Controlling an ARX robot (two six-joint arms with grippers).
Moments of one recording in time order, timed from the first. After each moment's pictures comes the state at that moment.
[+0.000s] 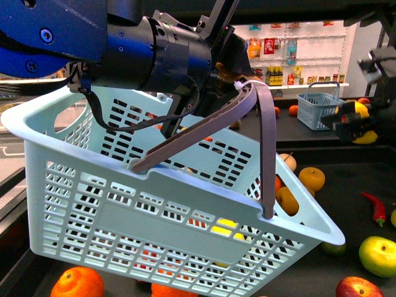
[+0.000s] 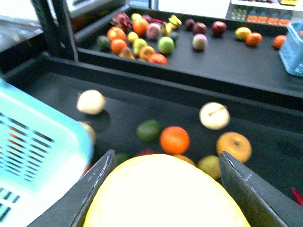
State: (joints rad) left arm -0.47 1.85 1.30 0.36 0.39 -1.02; right arm -0.11 2.02 1.26 0.61 -0.39 -0.11
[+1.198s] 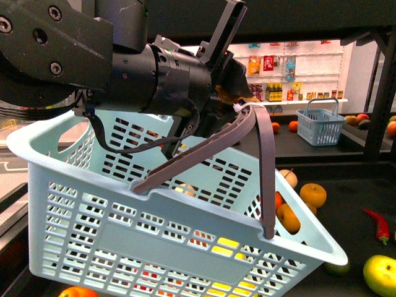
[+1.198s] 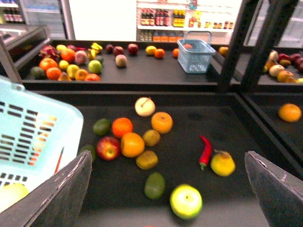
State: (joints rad) left arm -0.47 1.85 1.30 0.36 0.39 -1.02; right arm 0.00 1.12 0.40 0.68 0.17 -0.05
